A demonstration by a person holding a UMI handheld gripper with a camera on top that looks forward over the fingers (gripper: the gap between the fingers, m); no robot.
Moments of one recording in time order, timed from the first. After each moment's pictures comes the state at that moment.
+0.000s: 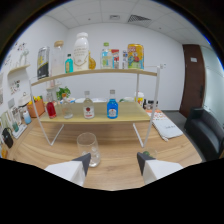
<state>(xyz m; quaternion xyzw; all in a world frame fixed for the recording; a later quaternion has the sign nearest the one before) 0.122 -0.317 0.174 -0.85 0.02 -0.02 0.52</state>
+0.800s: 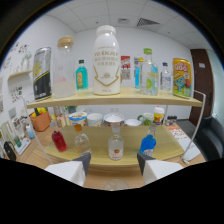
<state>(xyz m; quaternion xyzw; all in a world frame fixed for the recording) 0.036 -0.182 0.221 -0.83 -0.01 0.01 0.56</state>
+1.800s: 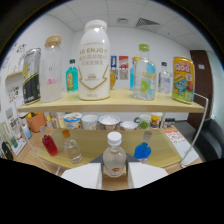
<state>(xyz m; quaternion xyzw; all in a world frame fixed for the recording) 0.057 -0.155 0.223 -0.83 -0.01 0.00 0.56</state>
